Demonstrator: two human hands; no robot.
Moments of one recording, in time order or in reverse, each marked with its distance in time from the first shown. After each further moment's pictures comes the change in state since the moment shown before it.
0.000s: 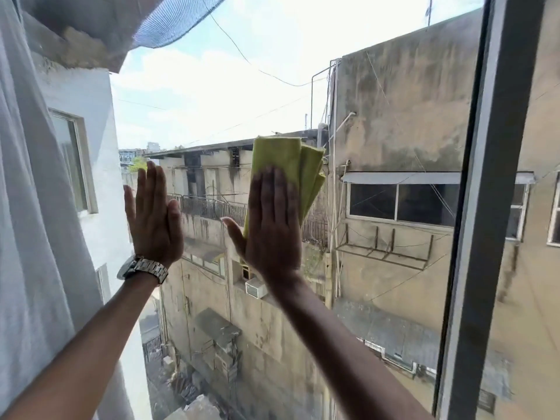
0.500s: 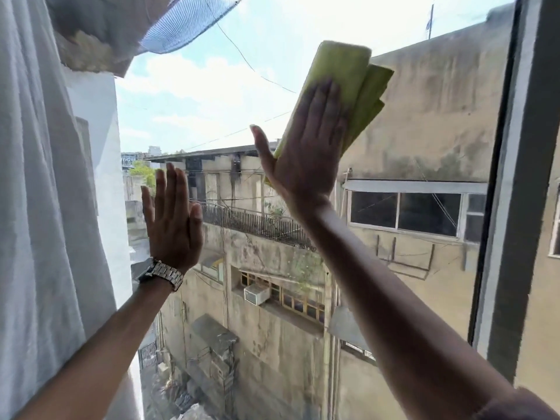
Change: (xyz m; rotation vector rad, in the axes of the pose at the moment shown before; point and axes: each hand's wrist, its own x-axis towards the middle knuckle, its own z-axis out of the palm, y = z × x) left_hand 0.001 0.005 -0.002 0.024 -0.036 0.002; right_hand 0.120 0.023 -0.015 -0.015 0.167 0.239
